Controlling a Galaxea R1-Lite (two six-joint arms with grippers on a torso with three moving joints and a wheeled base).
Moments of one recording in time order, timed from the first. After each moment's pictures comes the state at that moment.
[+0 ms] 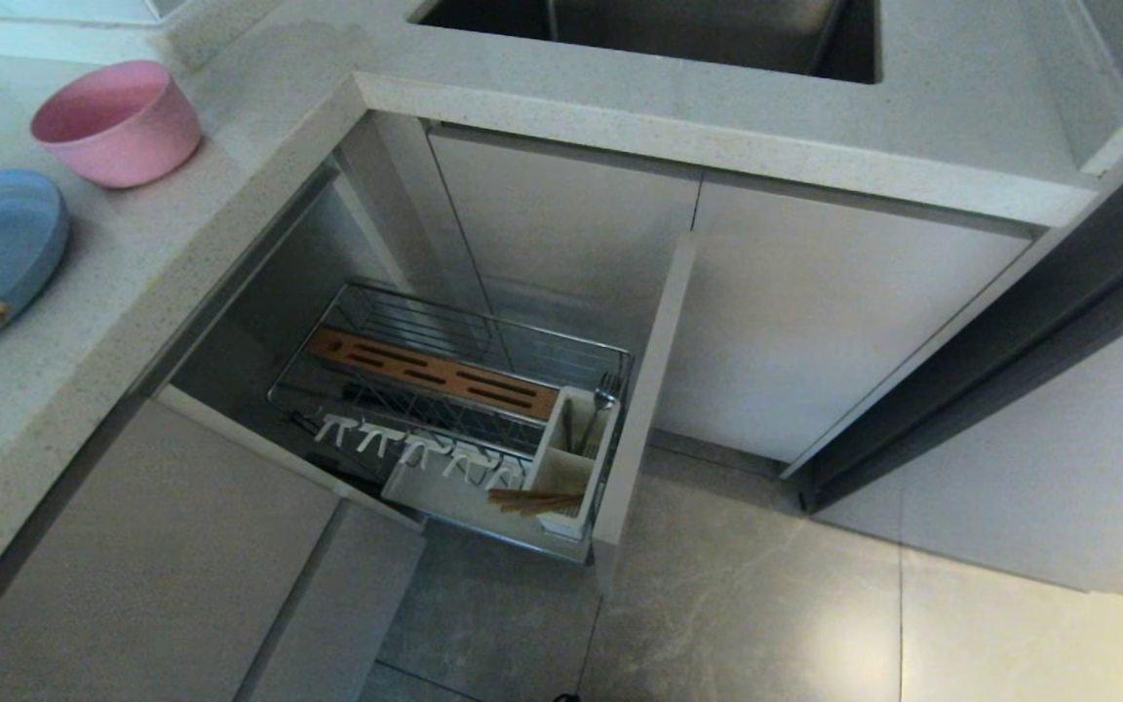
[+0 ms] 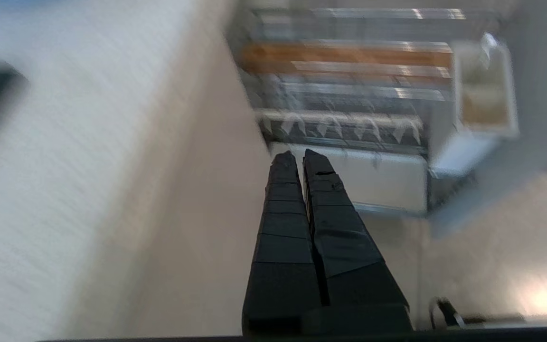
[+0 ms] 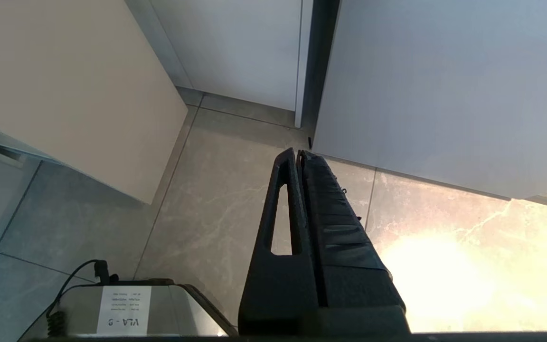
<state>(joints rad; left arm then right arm) 0.01 0.10 -0.18 -0.03 -0.03 0.19 0.00 0.00 0.00 0.00 0.00 0.03</state>
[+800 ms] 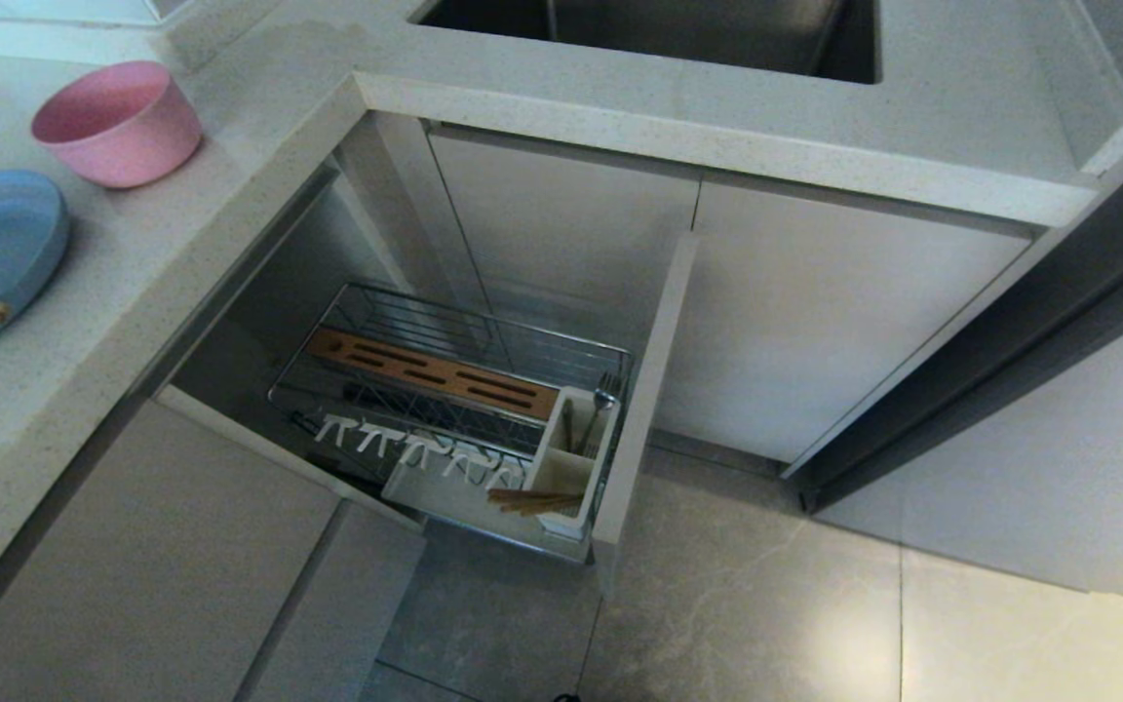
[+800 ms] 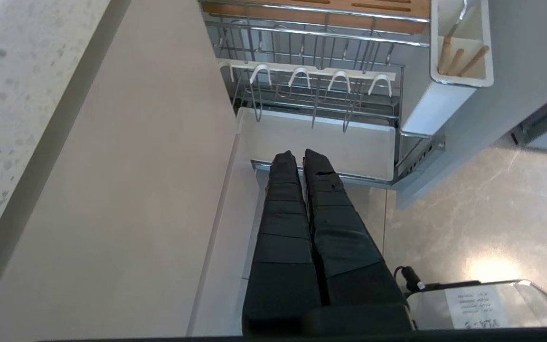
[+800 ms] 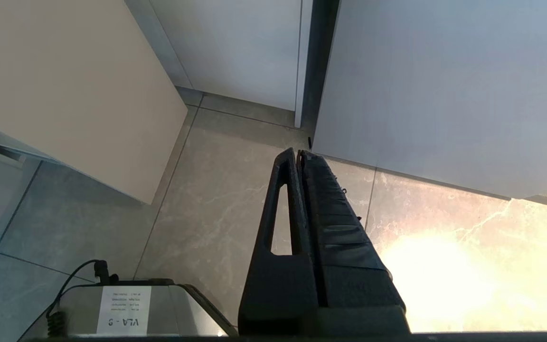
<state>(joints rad) 0.00 0.00 0.00 -0.04 -0.05 0.11 0.00 0.00 0.00 0.00 0.00 0.03</state>
